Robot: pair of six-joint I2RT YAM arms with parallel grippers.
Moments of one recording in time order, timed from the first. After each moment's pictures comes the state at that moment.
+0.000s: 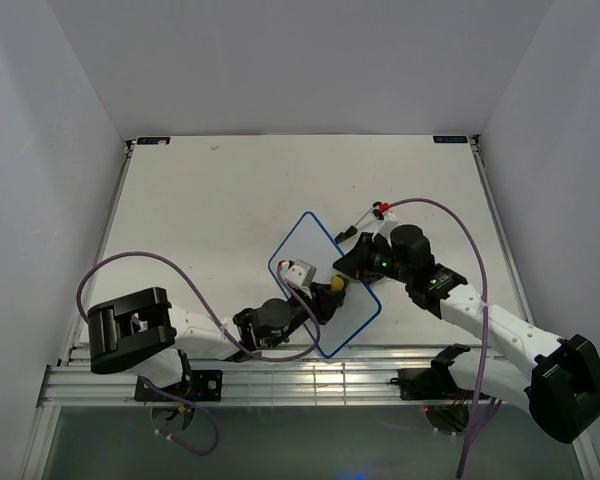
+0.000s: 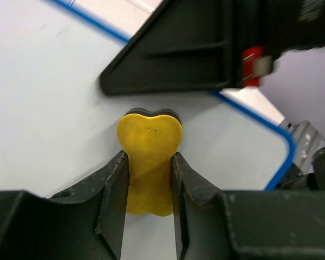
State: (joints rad) left arm -1.27 1.49 0.44 1.00 -0.46 -0.45; right arm 0.63 1.04 0.58 0.04 -0.31 0.65
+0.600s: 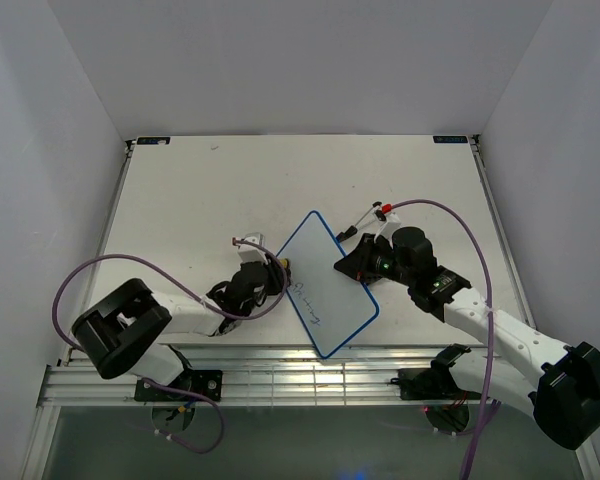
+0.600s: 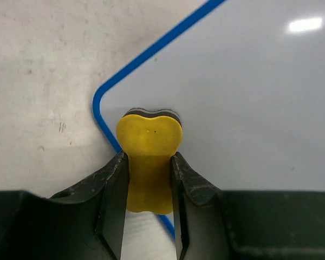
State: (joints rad) left arm -0.86 1.45 0.32 0.68 -0.38 -0.70; right arm 0.64 0.99 0.58 0.01 -0.28 0.67
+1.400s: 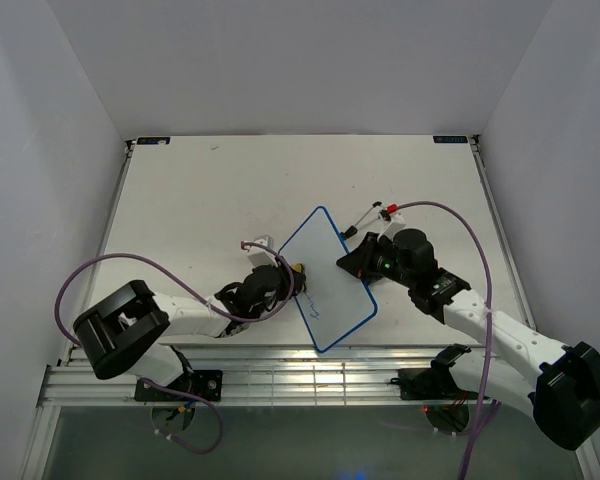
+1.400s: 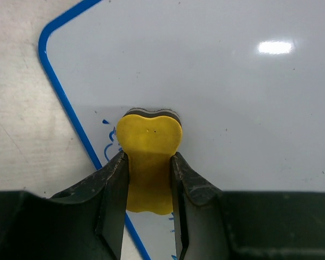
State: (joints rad) left arm -0.93 1.45 0.43 0.55 -0.38 -0.87; right arm 0.64 0.99 0.55 0.05 -0.22 0.70
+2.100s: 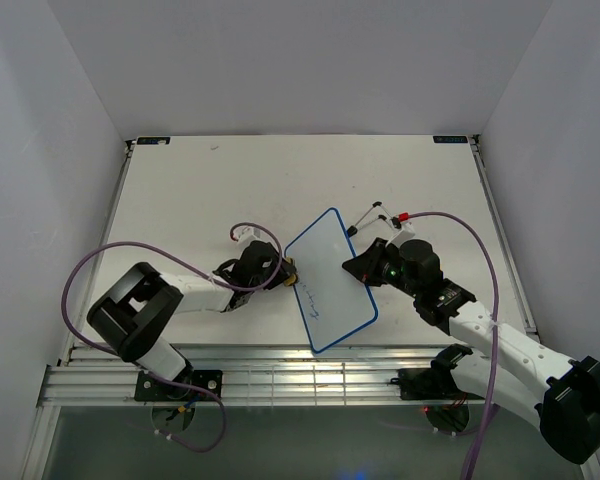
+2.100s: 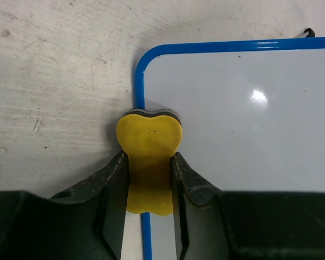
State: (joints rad) left arm -0.72 1.56 0.54 0.35 -0.17 -1.08; right arm 0.64 0.90 0.46 0.09 -0.15 0.78
